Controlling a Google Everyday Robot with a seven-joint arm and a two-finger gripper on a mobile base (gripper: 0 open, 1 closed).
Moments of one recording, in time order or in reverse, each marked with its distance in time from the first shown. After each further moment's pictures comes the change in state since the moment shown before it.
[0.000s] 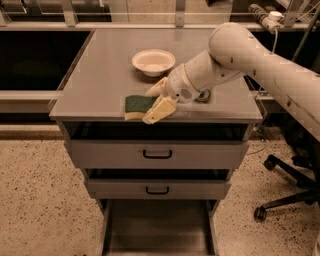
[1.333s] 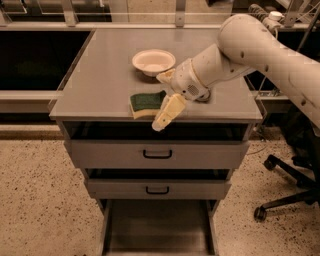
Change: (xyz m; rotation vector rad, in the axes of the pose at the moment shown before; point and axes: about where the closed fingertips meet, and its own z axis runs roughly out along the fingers) arm -0.007 0.008 -0.025 0.019 0.005 -0.010
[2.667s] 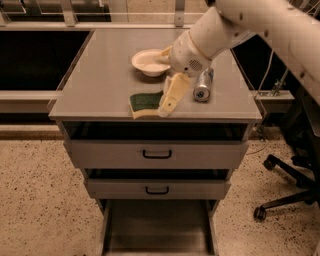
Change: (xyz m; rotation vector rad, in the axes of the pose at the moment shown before) arm -0.035 -0.001 -0.043 -0.035 0.131 -0.132
